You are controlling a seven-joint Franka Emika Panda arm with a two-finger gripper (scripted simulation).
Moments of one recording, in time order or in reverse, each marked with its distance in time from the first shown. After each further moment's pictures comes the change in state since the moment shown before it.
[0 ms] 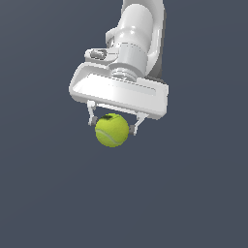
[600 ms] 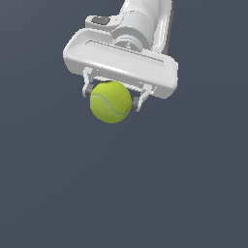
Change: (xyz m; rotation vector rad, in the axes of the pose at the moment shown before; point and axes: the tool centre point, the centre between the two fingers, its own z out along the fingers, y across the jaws) arm 0.055 0.010 -0.035 -0.059 0.161 0.026
